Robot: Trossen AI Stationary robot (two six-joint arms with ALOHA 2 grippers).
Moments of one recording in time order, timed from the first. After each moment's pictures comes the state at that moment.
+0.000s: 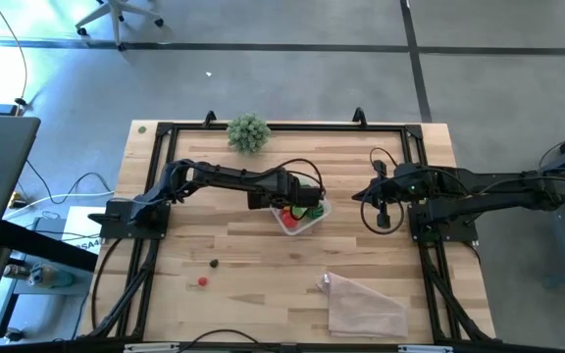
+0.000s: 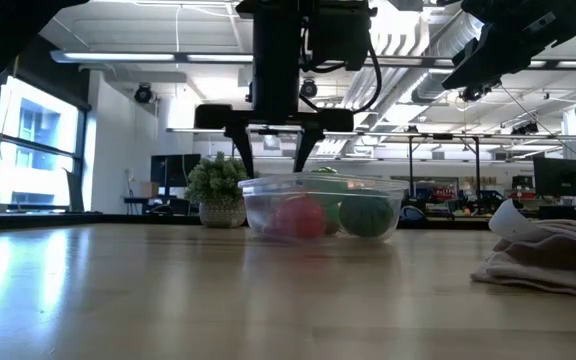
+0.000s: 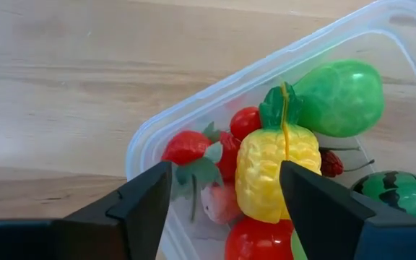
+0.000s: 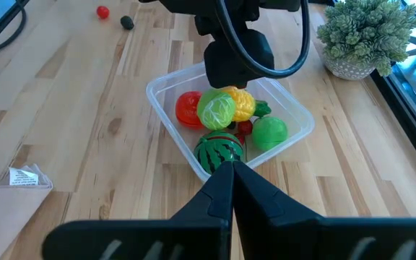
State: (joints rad) left arm 0.12 2.20 1.87 -1.23 -0.37 -1.64; right arm -0.04 0.71 0.61 -0.45 0.02 -0.11
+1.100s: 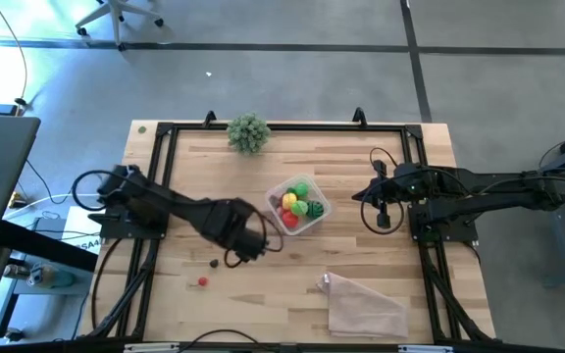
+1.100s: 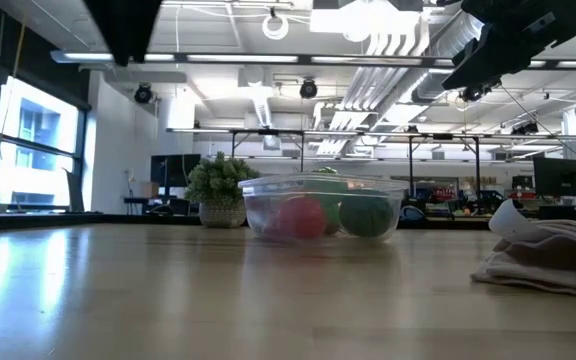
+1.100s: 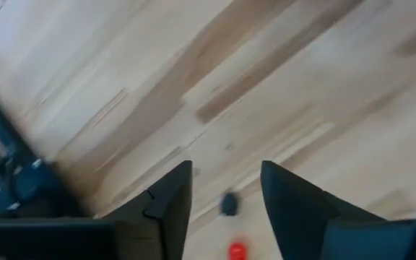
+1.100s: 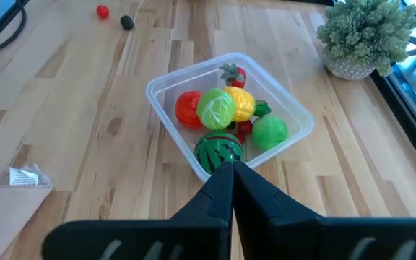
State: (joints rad) left arm -0.25 1.78 1.68 -1.57 -0.25 -1.26; right arm -0.04 0.71 0.61 -0.45 0.02 -0.11
